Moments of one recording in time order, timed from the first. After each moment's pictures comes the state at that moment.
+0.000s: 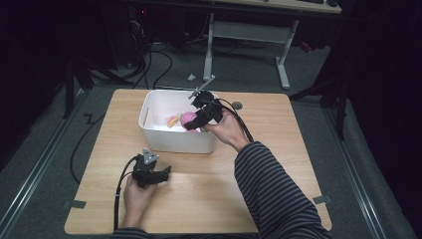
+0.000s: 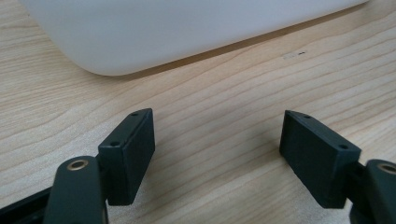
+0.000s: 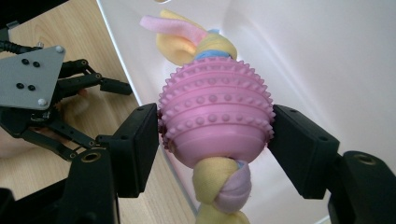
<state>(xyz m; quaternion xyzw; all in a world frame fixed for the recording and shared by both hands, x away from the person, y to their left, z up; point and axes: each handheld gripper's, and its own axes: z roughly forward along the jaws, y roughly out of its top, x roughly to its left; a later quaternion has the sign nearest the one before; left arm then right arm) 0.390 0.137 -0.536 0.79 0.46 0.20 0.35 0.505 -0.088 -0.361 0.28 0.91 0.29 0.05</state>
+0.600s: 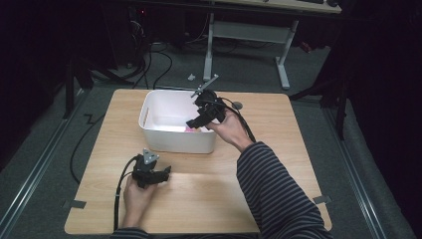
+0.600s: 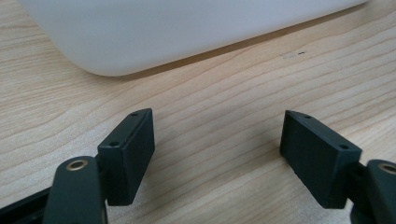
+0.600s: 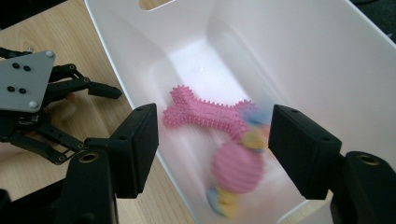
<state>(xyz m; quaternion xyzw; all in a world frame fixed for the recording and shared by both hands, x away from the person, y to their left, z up) 0.390 0.137 -0.536 0.79 0.46 0.20 0.35 0.497 -0.097 -0.350 0.30 0.90 0.29 0.09</state>
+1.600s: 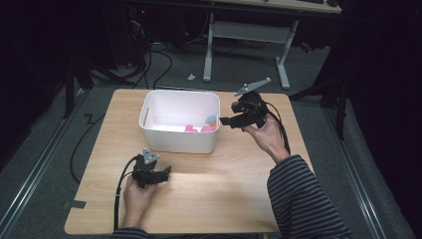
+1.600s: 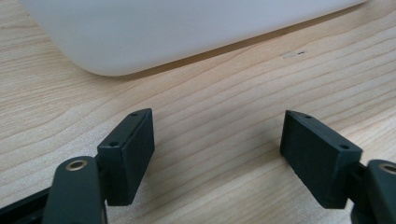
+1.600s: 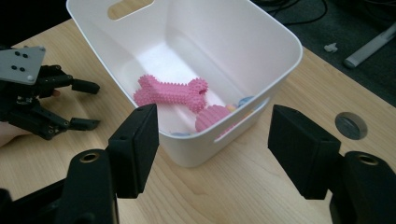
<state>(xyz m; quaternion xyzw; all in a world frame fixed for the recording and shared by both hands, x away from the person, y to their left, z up) 0.390 0.136 -0.536 0.79 0.46 0.20 0.35 0.458 -0.198 -0.328 0.34 0.86 0.35 0.14</state>
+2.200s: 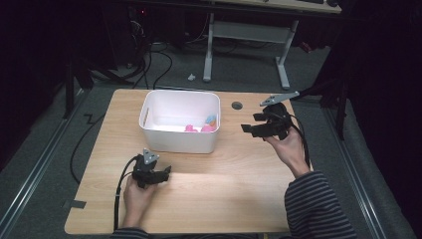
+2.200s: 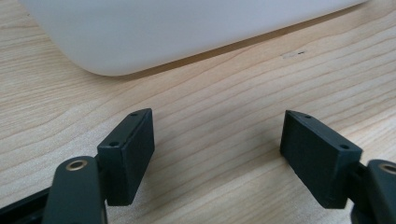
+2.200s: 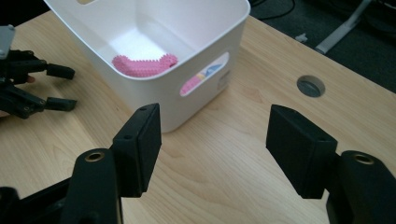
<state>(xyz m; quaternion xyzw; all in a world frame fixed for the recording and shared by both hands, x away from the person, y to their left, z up) 0.390 0.136 -0.536 0.79 0.46 0.20 0.35 0.425 -0.255 -0.340 0.39 0.83 0.35 0.17</state>
